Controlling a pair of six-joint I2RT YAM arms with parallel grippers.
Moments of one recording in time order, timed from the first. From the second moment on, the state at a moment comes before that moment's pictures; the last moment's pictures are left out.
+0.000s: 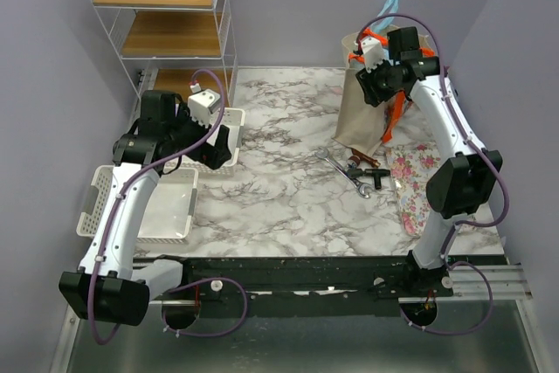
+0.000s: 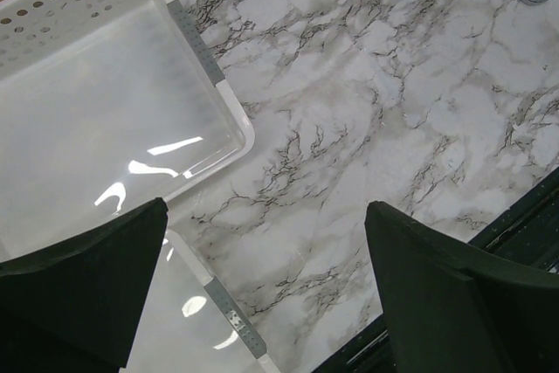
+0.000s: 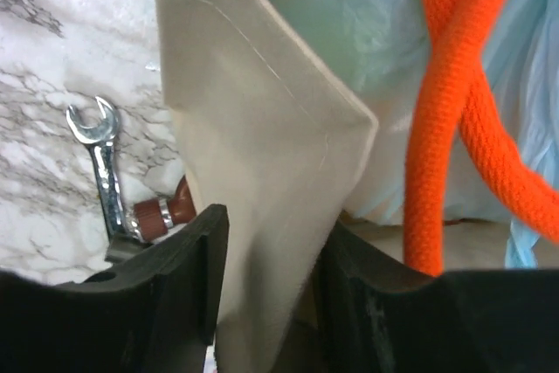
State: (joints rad) left arm -0.13 1.13 1.25 -0.86 0.48 0.27; right arm 0.18 1.87 1.92 -0.91 -0.16 -0.50
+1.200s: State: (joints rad) left arm -0.04 1.20 1.31 -0.92 0.47 0.17; right arm 0.49 2.08 2.22 -0.67 -0.44 -0.22
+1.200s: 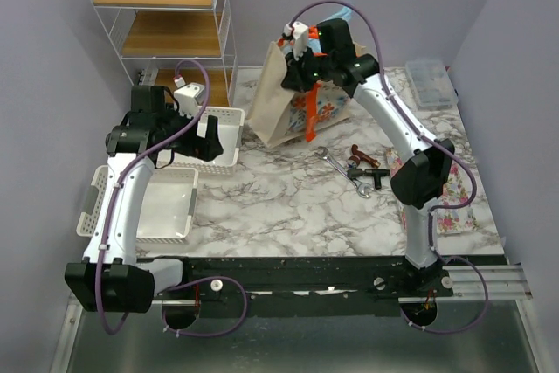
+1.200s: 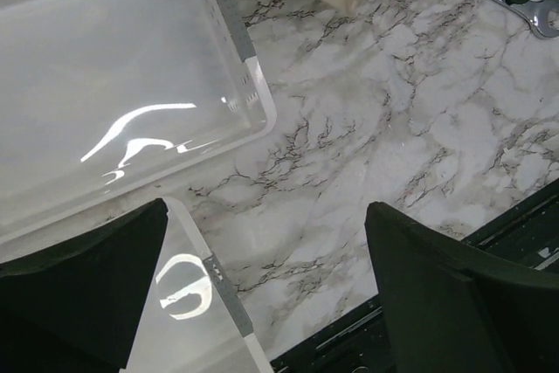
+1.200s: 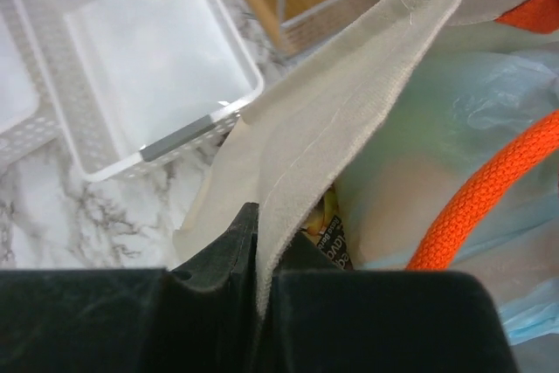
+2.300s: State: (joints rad) left arm -0.21 1.56 1.95 -0.91 0.57 0.17; right arm 0.61 1.73 1.87 -0.51 -0.35 -0.31
